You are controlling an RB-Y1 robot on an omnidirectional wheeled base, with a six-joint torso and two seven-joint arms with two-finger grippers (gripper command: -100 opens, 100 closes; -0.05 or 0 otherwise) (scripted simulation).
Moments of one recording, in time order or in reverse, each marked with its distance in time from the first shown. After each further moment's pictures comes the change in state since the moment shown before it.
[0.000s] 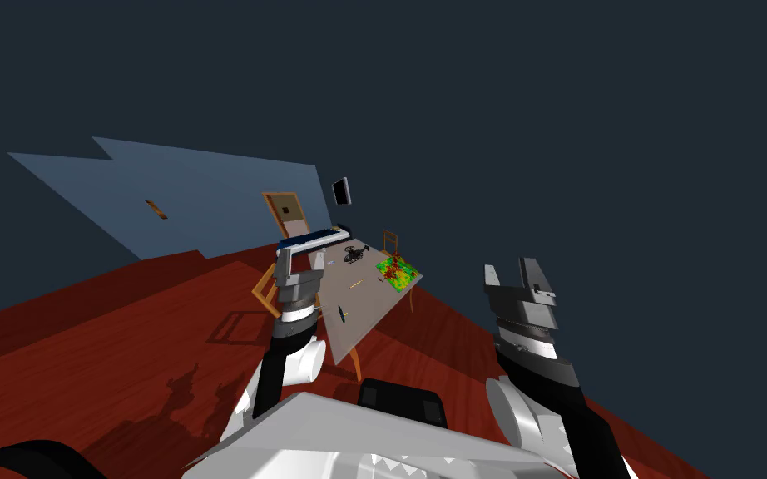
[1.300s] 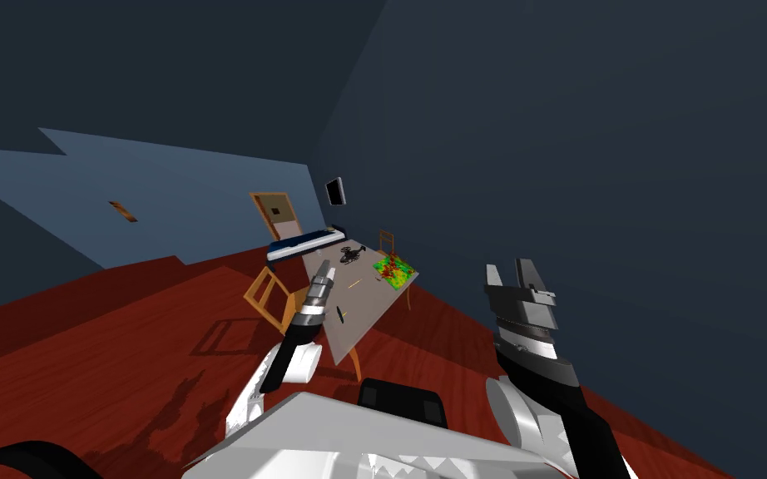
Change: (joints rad) left arm -0.025 0.177 0.013 0.182 0.018 0.241 -0.191; right arm 0.000 0.000 0.000 0.000 0.000 0.000 0.000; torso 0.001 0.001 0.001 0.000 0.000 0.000
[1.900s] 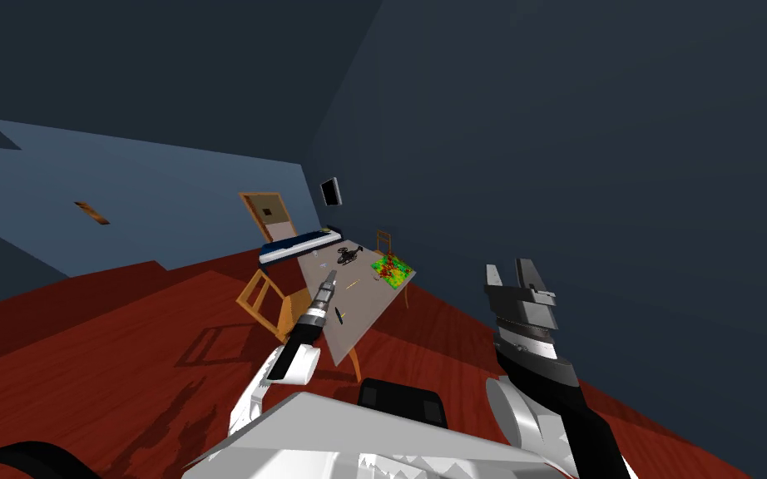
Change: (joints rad) left arm -0.010 0.041 0.012 0.123 0.028 0.177 -0.116; right arm 0.000 0.000 0.000 0.000 0.000 0.000 0.000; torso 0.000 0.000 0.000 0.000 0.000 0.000
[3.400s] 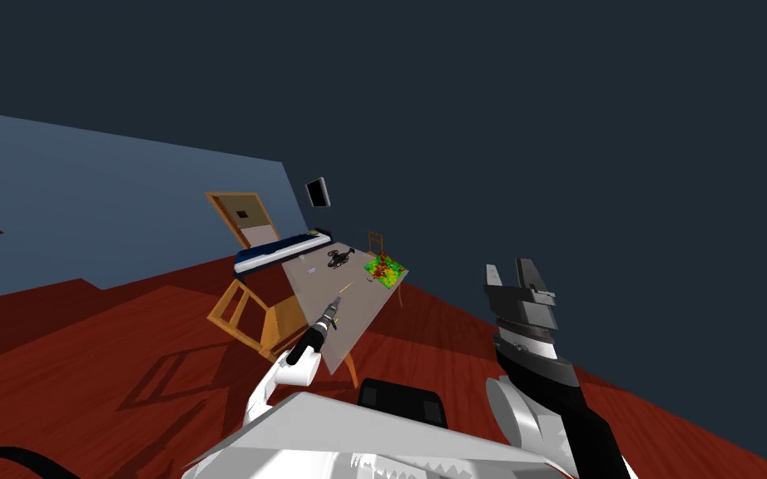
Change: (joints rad) left arm -0.090 0.060 0.001 0.363 0.079 0.356 -0.219; right arm 0.000 0.000 0.000 0.000 0.000 0.000 0.000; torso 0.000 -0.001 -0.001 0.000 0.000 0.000
